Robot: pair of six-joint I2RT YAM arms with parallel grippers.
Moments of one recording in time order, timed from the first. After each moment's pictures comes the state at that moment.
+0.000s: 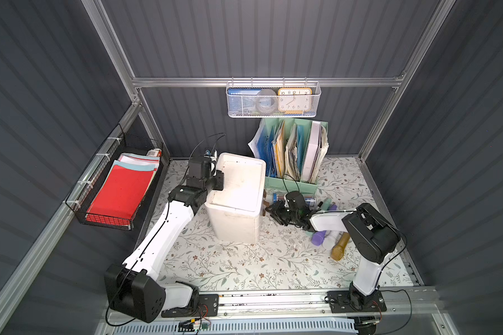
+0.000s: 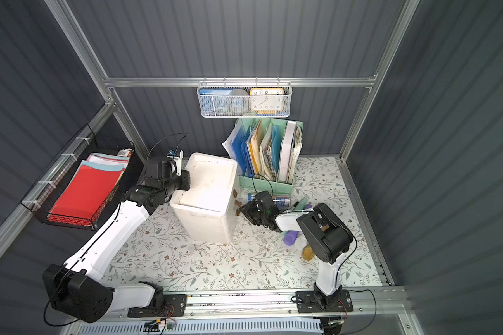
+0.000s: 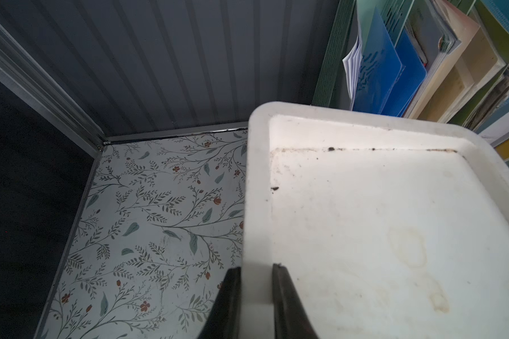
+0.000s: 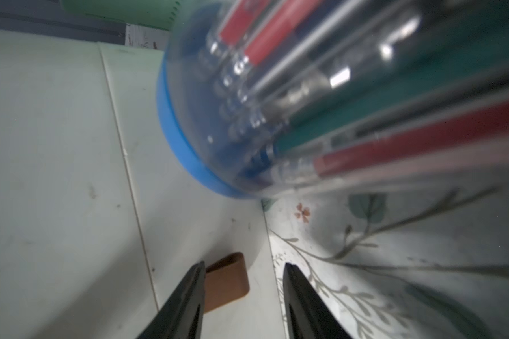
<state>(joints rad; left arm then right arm) -0.26 1.34 1.26 -0.46 -0.14 -0.06 0.58 1.86 0.86 0.39 -0.28 1.28</state>
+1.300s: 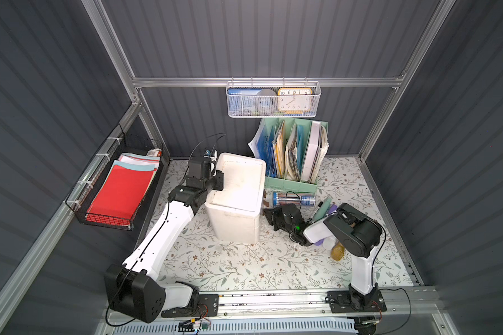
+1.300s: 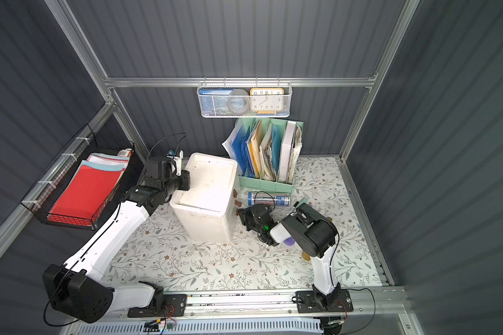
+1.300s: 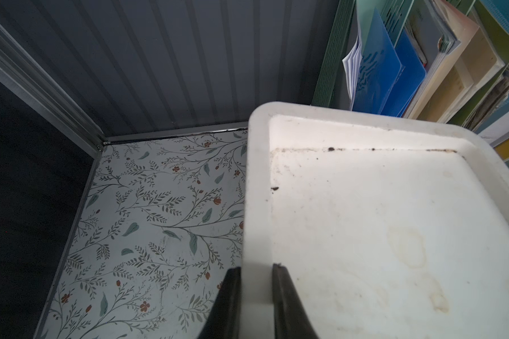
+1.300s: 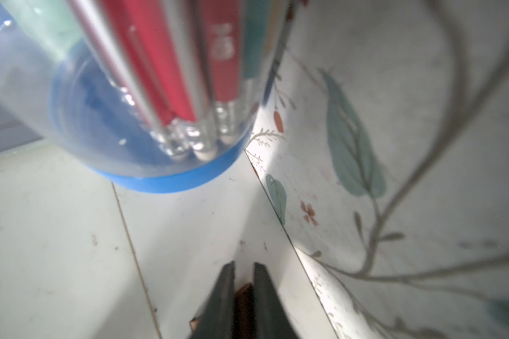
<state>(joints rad) -0.26 1.34 1.25 -0.46 -0.13 -0.06 0.69 1.98 0.75 0.83 -0.05 1.78</state>
